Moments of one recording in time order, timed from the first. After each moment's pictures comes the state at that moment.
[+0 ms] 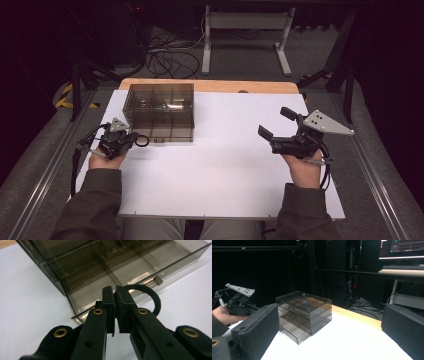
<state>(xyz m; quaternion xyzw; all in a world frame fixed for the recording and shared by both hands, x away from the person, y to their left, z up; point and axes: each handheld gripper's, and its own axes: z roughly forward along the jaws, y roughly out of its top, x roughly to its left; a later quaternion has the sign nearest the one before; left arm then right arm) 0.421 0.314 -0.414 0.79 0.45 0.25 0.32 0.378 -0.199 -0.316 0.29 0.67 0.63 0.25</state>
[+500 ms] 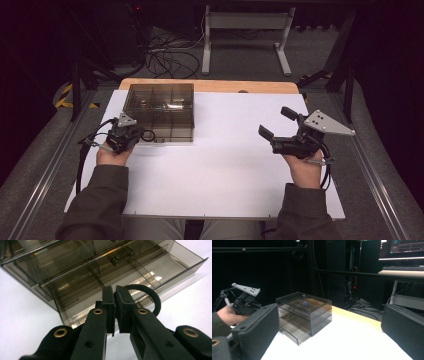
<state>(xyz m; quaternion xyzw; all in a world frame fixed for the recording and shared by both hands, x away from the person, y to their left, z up) 0.436 0.294 -0.411 0.79 0.45 0.26 0.33 0.377 -0.200 -0.315 0.30 0.67 0.63 0.25</state>
